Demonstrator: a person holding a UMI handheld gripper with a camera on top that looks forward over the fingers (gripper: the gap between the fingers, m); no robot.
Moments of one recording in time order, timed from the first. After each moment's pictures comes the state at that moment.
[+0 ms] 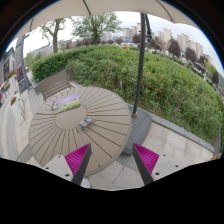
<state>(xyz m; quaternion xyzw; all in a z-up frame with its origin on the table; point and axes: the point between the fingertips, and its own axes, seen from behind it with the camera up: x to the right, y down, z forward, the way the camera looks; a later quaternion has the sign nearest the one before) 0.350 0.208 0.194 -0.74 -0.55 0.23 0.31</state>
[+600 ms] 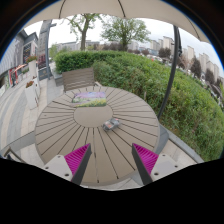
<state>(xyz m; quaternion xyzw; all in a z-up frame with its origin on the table) 0.283 0.115 0.132 -0.63 -0.64 0.28 0.32</state>
